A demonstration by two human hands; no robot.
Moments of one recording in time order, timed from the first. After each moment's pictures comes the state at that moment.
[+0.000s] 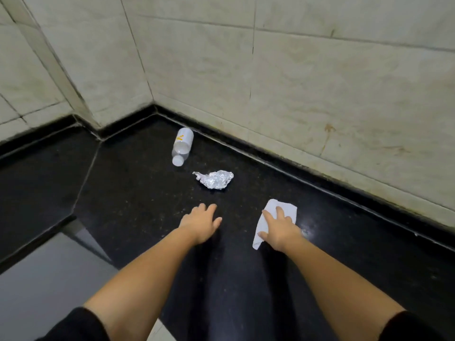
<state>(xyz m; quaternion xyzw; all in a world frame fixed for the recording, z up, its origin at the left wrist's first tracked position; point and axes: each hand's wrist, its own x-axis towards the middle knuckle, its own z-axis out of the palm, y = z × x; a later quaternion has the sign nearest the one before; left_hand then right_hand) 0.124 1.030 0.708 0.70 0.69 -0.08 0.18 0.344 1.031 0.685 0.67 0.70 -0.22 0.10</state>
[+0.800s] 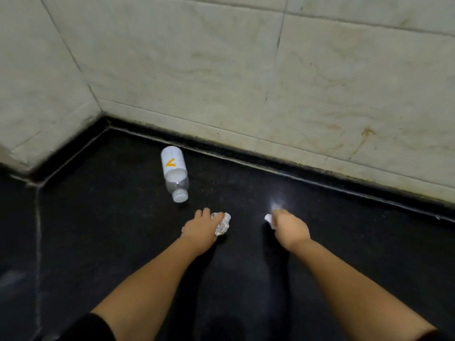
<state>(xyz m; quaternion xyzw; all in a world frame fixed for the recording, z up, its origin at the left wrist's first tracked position) -0.003 1.193 0.663 0.84 0.51 -0.13 0.14 0.215 1.131 0.691 0.78 0.59 -0.21 0.03</state>
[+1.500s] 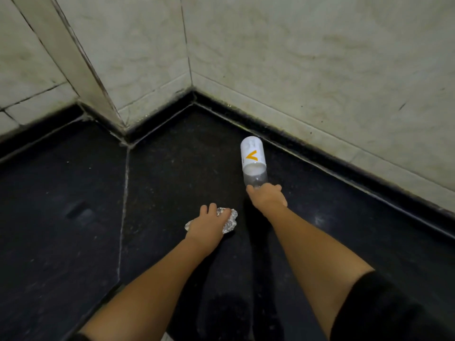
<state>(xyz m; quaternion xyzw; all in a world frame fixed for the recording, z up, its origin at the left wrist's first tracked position) -0.139 1.198 0.652 0.76 0.62 -0.13 0.12 0.012 1.279 0.675 0.79 0.52 -0.32 0.00</state>
